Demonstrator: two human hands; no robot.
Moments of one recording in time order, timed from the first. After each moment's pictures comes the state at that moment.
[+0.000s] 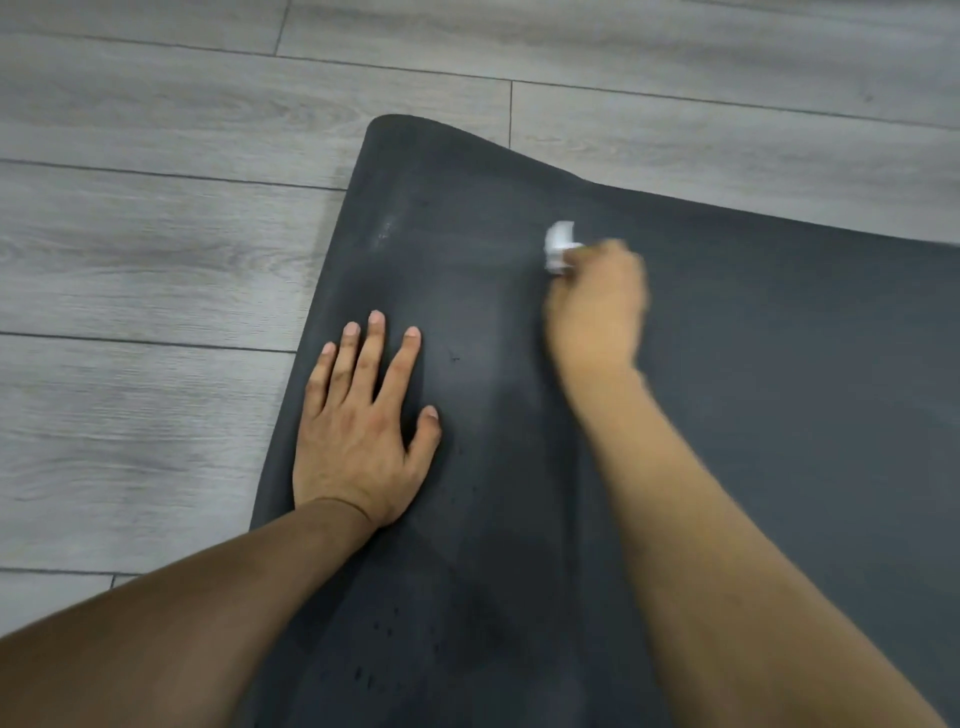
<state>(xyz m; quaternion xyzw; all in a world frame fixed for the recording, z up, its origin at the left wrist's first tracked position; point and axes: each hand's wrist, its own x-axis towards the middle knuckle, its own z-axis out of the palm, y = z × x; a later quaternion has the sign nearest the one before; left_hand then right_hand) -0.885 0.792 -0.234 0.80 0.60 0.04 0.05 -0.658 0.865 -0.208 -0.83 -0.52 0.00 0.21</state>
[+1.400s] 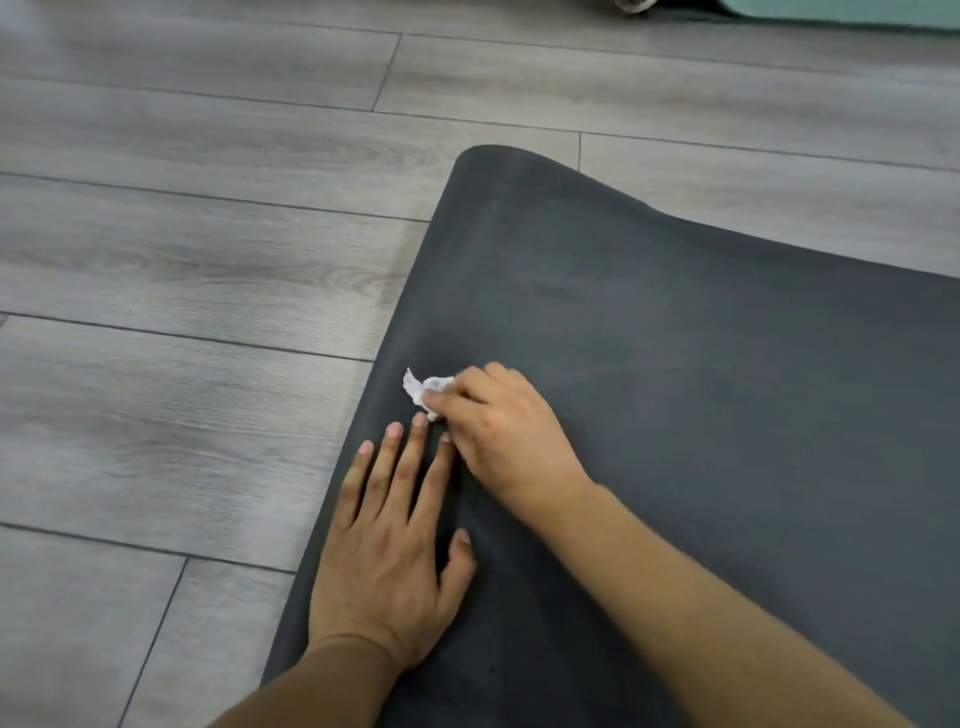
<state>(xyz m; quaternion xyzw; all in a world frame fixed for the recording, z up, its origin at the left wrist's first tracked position) -0.920 0.710 -0.227 0.81 0.58 0.00 0.04 -0.764 0.801 -0.221 -0.48 -0.83 0.01 0.28</state>
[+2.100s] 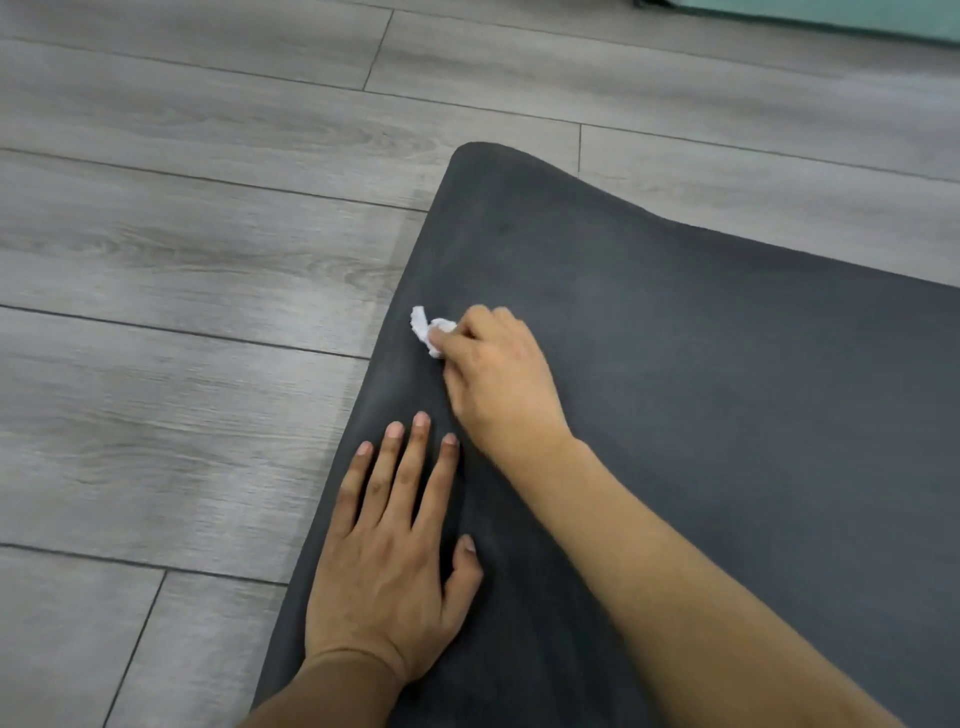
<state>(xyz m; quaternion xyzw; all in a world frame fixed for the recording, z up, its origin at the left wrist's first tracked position) -0.920 0.713 -0.230 0.81 0.58 0.01 0.07 -0.781 0.840 -0.221 -0.57 -0.78 0.04 0.24</state>
